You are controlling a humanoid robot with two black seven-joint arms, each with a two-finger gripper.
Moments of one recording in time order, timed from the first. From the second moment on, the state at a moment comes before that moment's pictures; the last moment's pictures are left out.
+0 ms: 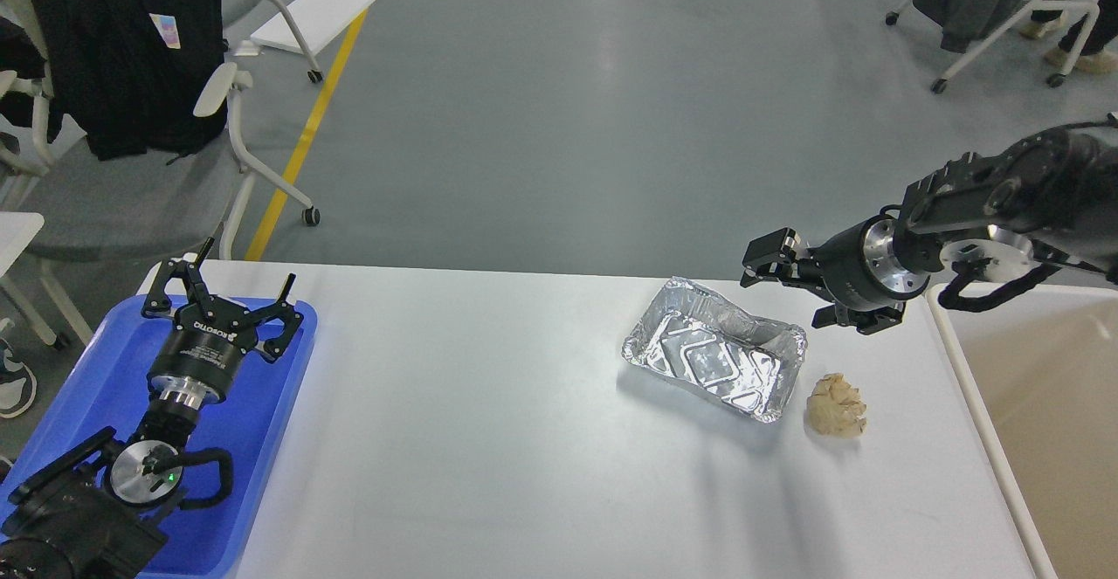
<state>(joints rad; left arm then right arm) -0.48 0.36 -0.88 -0.46 -0.17 -0.78 -0.41 1.86 -0.22 -1.35 1.23 0.32 0.25 0.21</state>
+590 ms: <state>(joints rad) -0.48 0.36 -0.88 -0.46 -0.17 -0.78 -0.41 1.58 -0.22 -1.27 1.14 0.34 -0.04 0.21</state>
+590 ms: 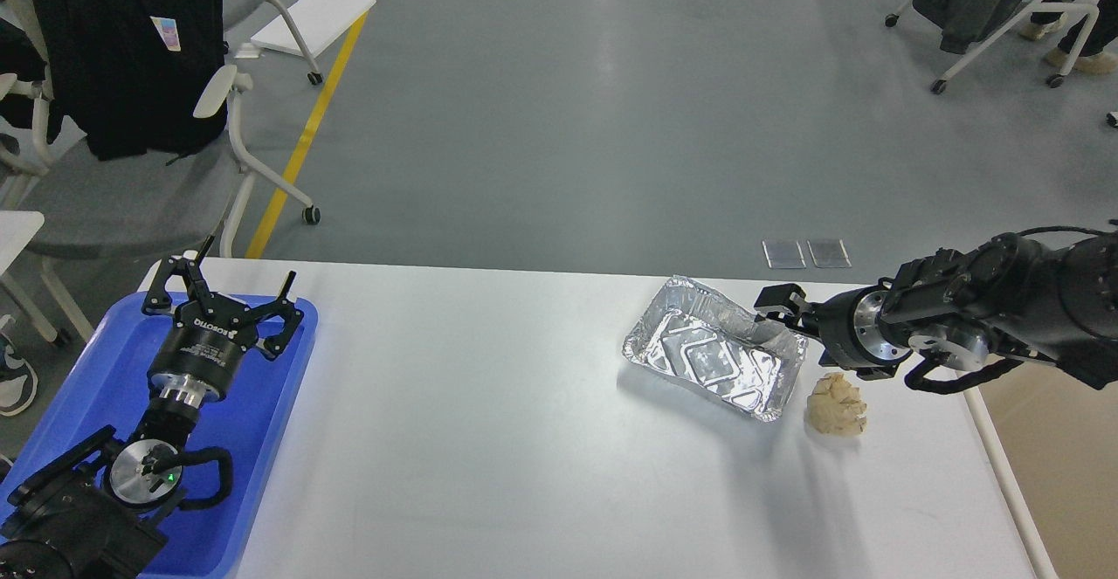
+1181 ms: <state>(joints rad) -0.48 0.36 -0.88 -0.46 -0.17 -0.78 -0.41 1.44 -0.22 -1.18 1.07 0.26 -0.14 0.22</state>
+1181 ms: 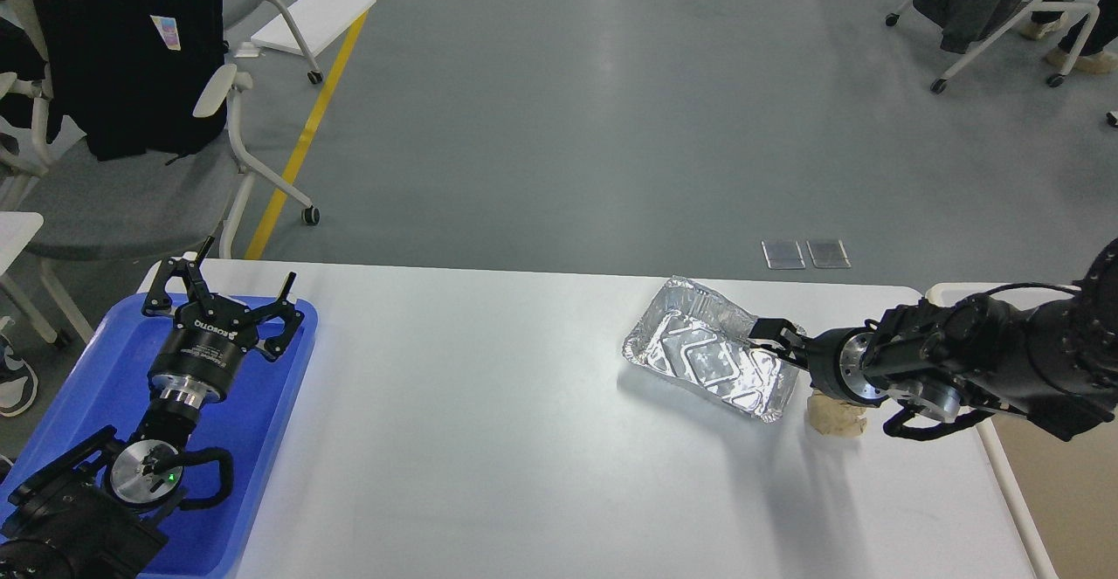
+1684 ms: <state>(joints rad) -0.48 0.35 -0.88 -0.46 -0.17 -0.78 -0.41 1.33 -0.21 -1.12 0.98 0.18 -0.18 0.22</state>
